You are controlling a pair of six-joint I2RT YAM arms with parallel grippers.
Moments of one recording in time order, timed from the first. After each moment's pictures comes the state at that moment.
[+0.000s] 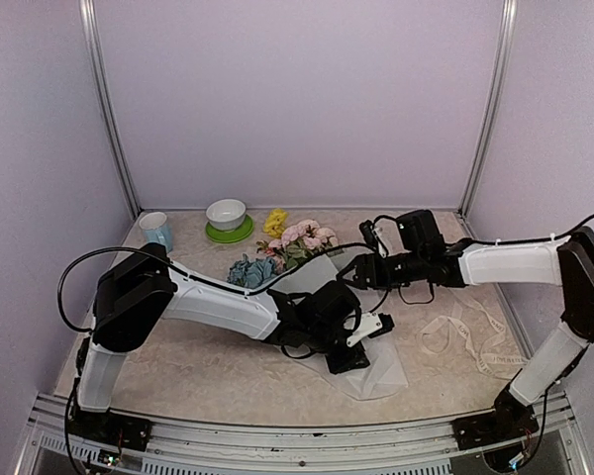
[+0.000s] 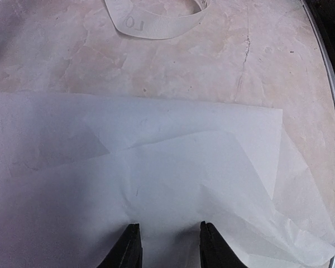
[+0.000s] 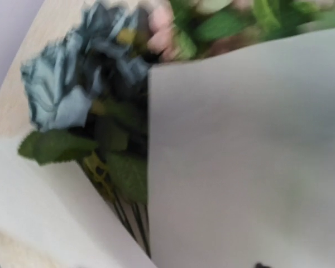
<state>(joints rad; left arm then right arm) -1.17 2.20 1.47 -0.10 0.19 0.14 0.59 1.64 0.93 0.07 -0.47 0.46</state>
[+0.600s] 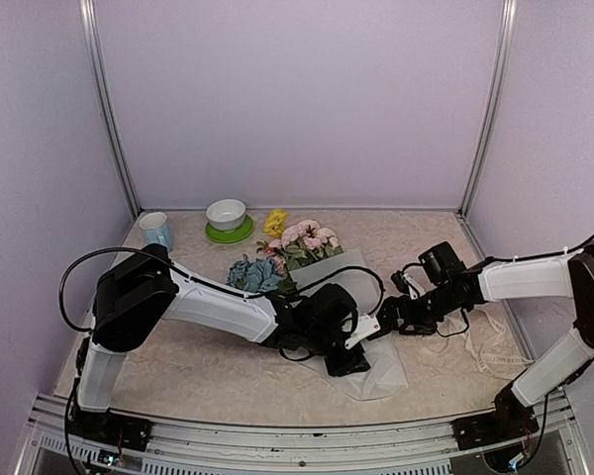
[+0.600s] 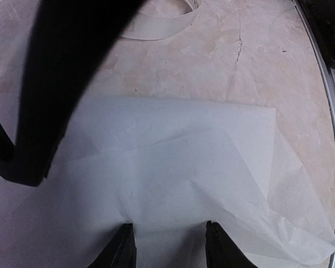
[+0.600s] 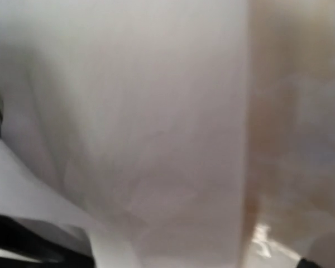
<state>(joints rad) -1.16 2.20 1.43 -0.04 0.23 0.13 0.47 1.47 0.71 -0.29 -0.44 0.42</state>
